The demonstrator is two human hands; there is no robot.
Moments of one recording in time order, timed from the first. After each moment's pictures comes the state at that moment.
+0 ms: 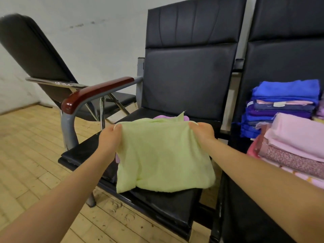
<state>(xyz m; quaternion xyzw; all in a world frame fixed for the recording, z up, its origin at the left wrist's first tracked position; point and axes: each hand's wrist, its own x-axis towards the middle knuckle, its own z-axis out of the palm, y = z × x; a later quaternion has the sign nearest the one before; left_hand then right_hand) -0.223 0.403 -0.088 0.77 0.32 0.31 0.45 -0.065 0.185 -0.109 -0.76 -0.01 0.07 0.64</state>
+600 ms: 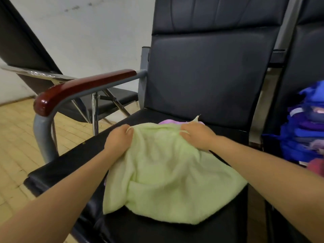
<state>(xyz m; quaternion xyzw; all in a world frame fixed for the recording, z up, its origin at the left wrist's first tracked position) -0.096 0.502 -0.152 0.90 0.24 0.24 0.25 0.060 0.269 -0.146 -0.89 -0.43 -0.06 0.13</state>
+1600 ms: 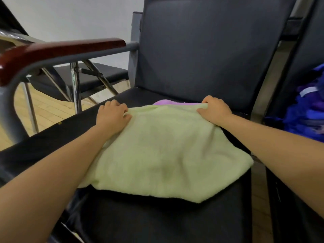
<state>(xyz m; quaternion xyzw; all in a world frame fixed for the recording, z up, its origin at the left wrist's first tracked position) -0.046 0.525 -0.180 0.97 0.20 0.16 -0.02 0.116 0.236 -0.158 -0.96 -0.21 -0.07 0.19</state>
